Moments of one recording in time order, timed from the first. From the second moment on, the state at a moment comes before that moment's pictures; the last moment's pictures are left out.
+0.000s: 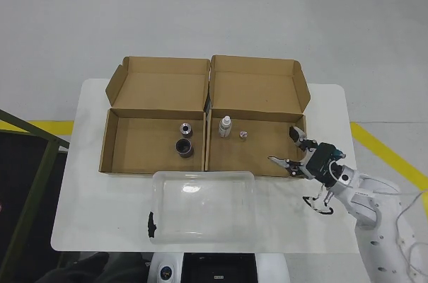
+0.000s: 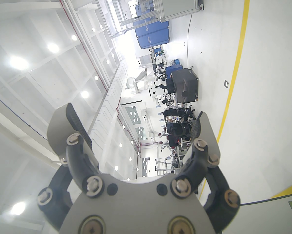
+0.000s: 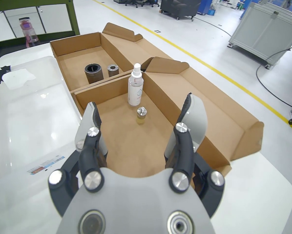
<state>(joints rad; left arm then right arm) -0.29 -0.19 -0.48 -1.38 1.96 -0.31 0.15 -1.47 -1.18 1.62 -1.86 -1.35 -0.85 -0.03</state>
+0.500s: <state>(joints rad) -0.29 -0.19 -0.48 -1.38 1.96 -0.31 0.15 -1.69 -1.17 1.75 -1.92 -1.37 -0.67 -0.24</state>
